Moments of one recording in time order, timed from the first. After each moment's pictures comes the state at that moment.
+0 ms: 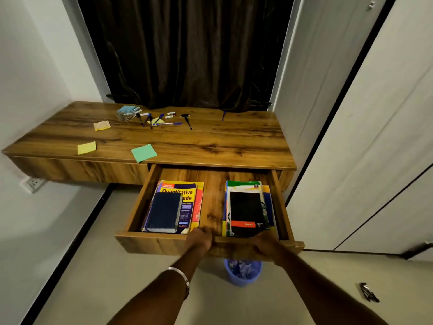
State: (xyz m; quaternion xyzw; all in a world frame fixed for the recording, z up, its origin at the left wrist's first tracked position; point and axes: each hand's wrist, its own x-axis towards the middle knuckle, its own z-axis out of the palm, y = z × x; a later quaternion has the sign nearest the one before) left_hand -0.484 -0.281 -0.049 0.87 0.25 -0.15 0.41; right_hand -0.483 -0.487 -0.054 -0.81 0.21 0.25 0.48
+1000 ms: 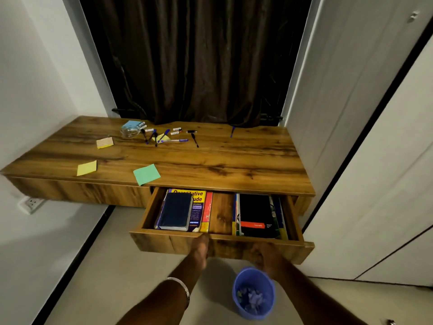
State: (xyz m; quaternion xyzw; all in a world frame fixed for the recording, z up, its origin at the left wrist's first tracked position) left_hand -0.388 -0.264 -0.040 0.55 0.32 -0.16 0.76; right_hand -0.390 -0.461 -0.070 -0.66 0.27 0.21 0.66
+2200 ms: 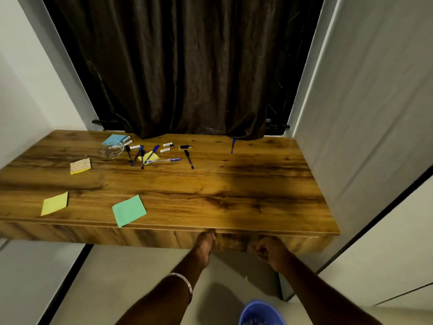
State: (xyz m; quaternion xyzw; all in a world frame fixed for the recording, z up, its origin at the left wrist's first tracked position) left_hand -0.179 -0.260 -0.060 0.64 0.32 -0.20 0.67; right_hand -0.190 -0.487 -0.111 -0.71 0.23 0.20 0.63
